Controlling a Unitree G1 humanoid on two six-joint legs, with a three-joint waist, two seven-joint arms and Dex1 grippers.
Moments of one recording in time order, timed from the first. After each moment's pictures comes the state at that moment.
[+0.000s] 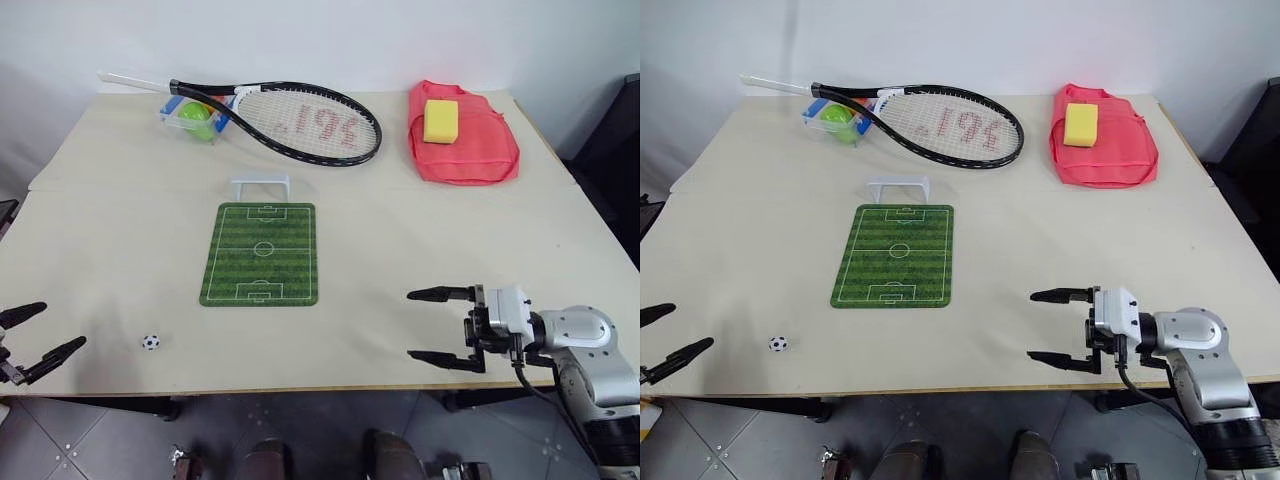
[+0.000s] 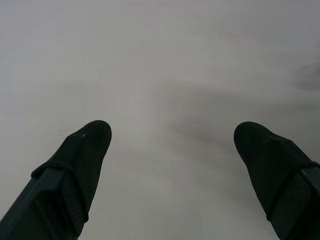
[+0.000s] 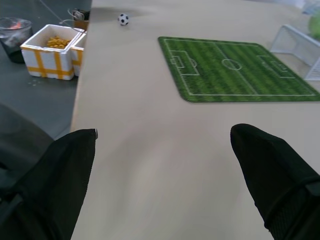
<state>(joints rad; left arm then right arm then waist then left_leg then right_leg) 0.03 0.99 0.60 0.77 -0.38 -0.42 -1.17 -0.15 -0.72 -0.05 -0.07 0.48 -0.09 1.38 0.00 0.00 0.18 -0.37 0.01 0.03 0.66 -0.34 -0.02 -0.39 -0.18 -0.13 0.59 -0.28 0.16</state>
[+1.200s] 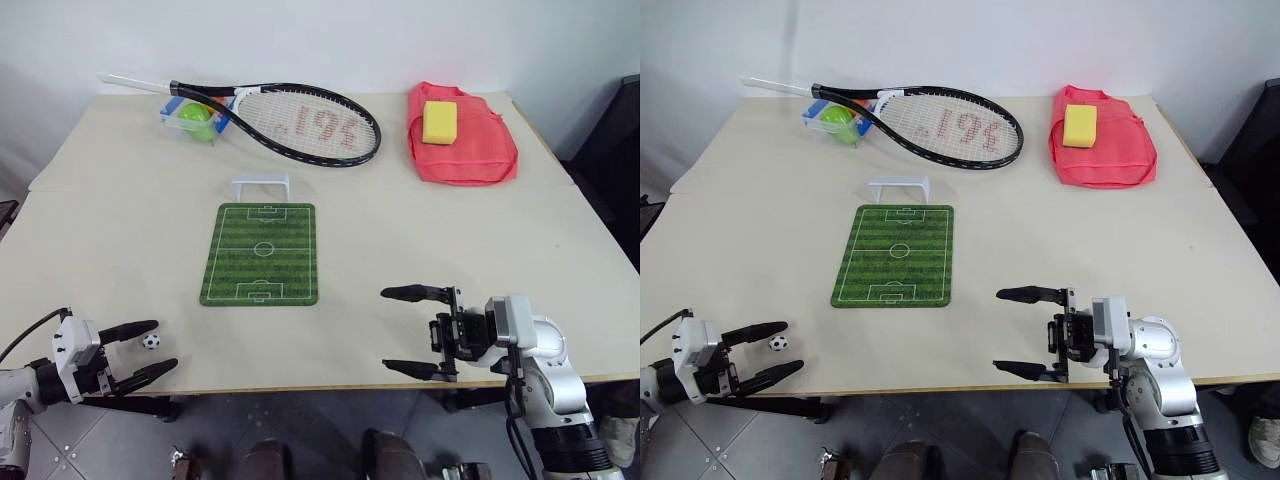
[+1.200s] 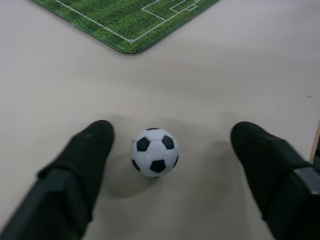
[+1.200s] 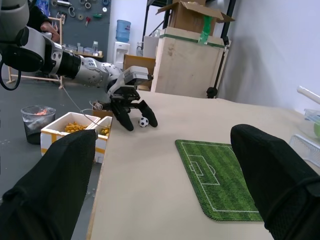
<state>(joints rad) 0.05 0.79 0.41 0.40 -0.45 -0.14 -1.27 -0.15 -0.49 -0.02 -0.14 0.65 -0.15 1.42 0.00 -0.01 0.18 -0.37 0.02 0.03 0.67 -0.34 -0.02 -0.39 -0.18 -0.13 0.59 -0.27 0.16</state>
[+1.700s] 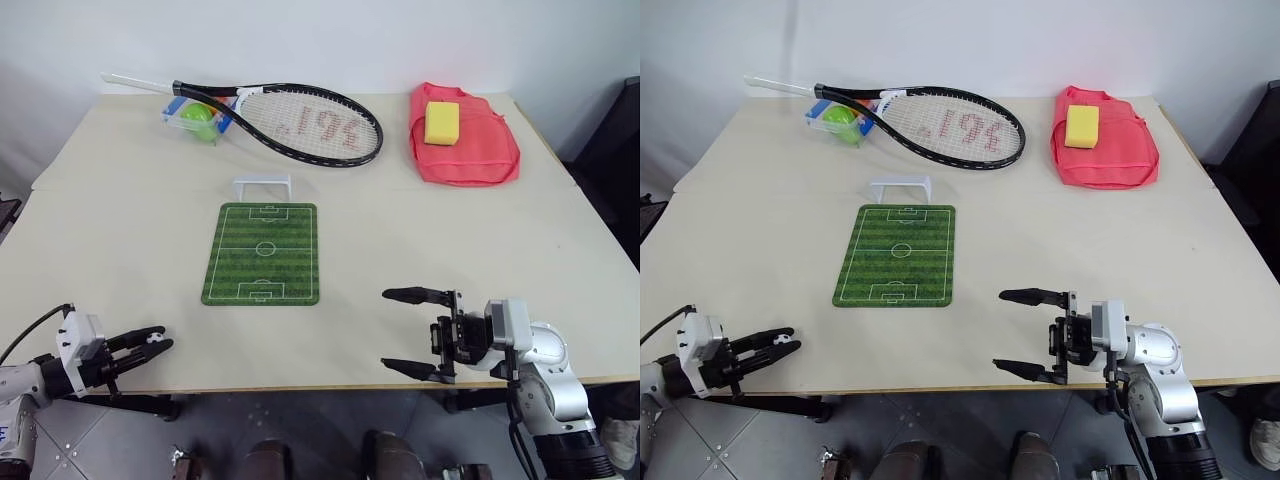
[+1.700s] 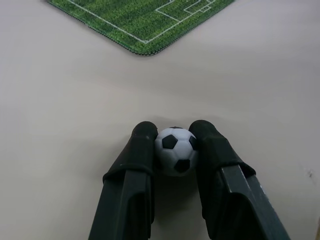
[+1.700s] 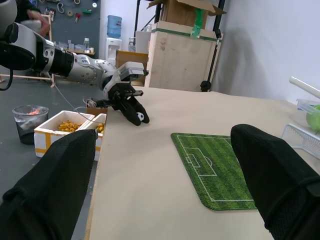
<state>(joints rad) 0.03 0.79 0.39 0.39 -0.45 -0.14 -1.25 -0.13 -0.49 -0.02 -0.15 0.63 -0.15 1.38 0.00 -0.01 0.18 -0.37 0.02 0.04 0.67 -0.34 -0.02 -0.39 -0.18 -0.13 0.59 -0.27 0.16</state>
